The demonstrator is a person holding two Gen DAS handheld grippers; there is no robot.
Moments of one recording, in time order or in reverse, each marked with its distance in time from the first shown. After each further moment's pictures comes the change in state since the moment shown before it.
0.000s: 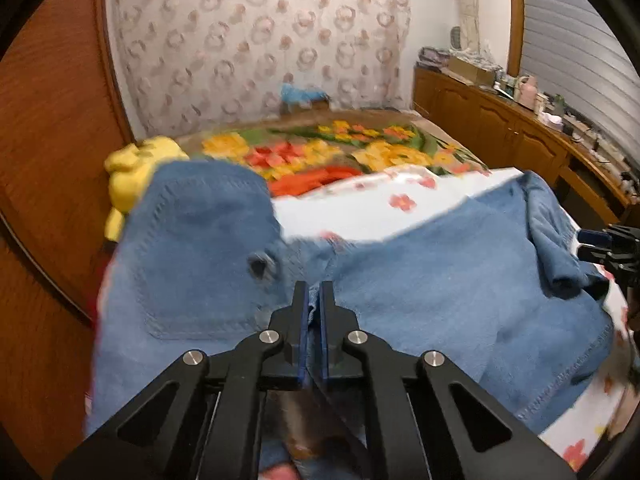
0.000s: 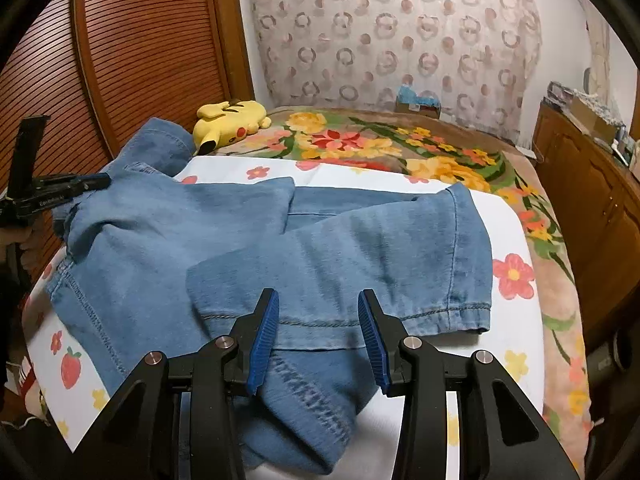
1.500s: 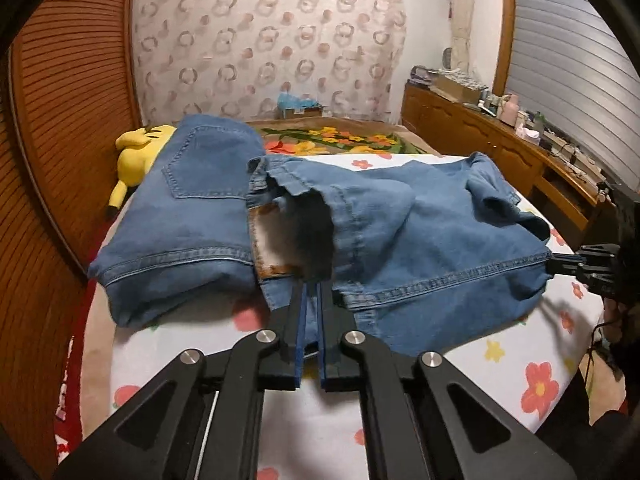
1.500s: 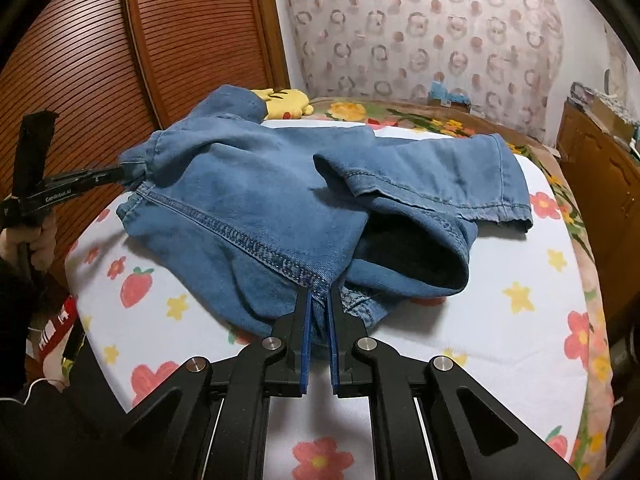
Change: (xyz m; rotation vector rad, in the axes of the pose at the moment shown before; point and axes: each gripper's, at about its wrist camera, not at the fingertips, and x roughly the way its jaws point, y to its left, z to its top) left arm -0.088 -0.019 -0.096 -0.080 -0.035 -0.074; right arm -0.052 0.067 -0.069 -0.035 -0.004 0.084
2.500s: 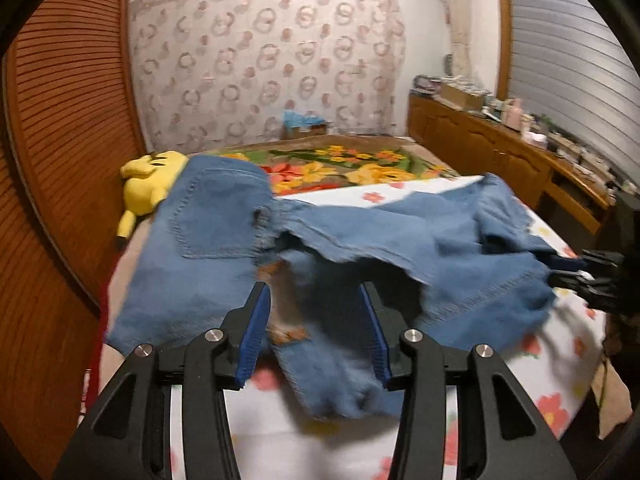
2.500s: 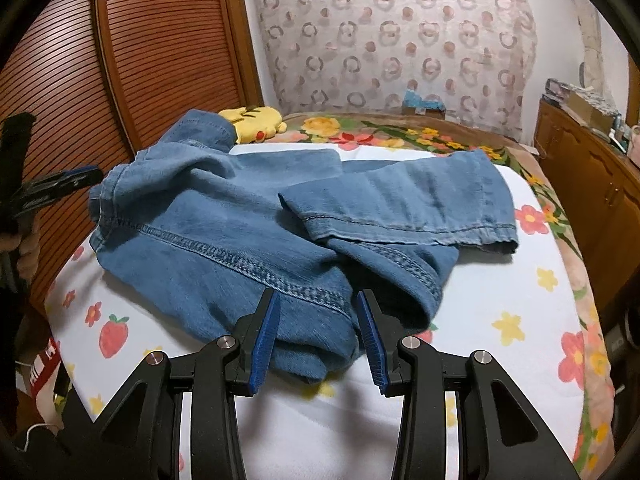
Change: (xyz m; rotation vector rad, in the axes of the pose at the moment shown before) left arm 0.002 -0.006 0.032 0.054 -0.055 0.010; right arm 0.017 -0.009 0.015 0.048 -0.034 -0.068
